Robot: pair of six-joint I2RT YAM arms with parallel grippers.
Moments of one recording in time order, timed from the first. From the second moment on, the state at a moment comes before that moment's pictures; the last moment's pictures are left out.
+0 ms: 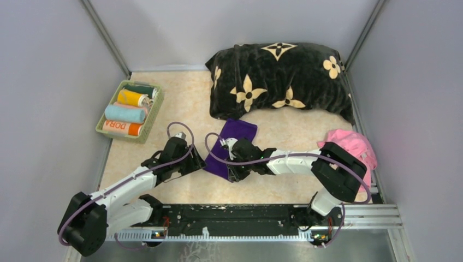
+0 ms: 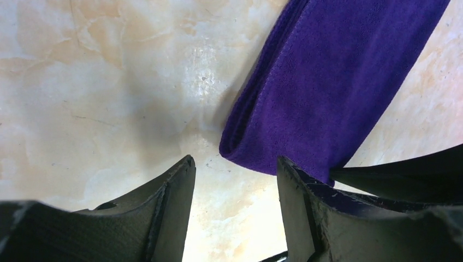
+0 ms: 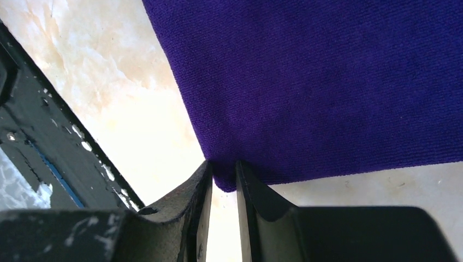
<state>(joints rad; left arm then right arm) -0.57 1.02 0.40 -0.24 0.02 -0.84 0.97 1.57 0.74 -0.05 -0.23 0.35</state>
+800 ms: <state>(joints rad) -0.55 1.05 0.40 -0.27 0.07 -1.02 1.16 1.58 0.89 -0.30 0.06 0.14</state>
